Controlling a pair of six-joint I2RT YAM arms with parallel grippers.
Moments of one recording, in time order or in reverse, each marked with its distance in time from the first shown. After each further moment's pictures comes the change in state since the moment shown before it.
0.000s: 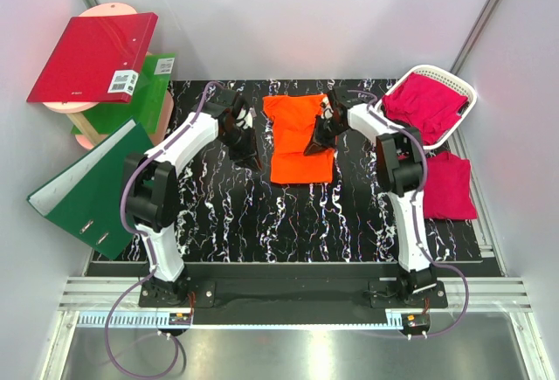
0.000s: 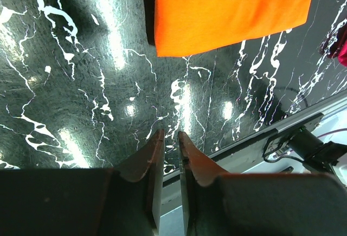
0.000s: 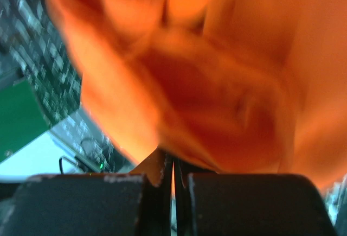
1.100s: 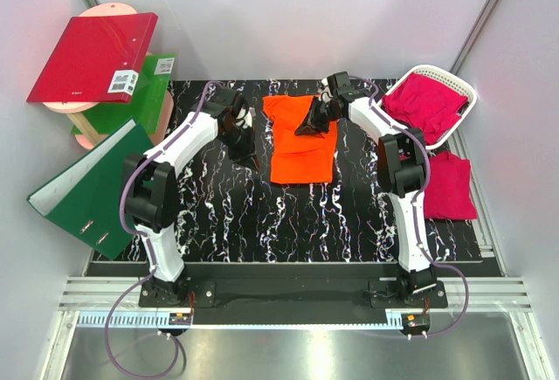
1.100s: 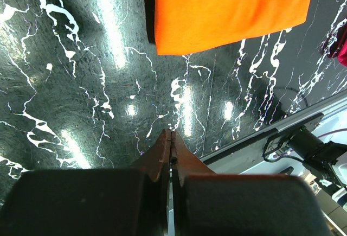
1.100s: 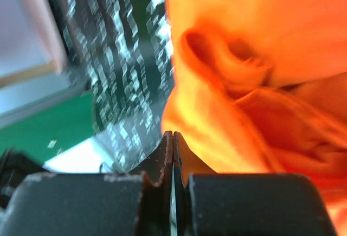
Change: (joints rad) left arm 0.000 -0.005 0.006 -0.011 -0.005 -0.002; right arm 0.006 0.045 0.150 0.113 -0.110 0.122
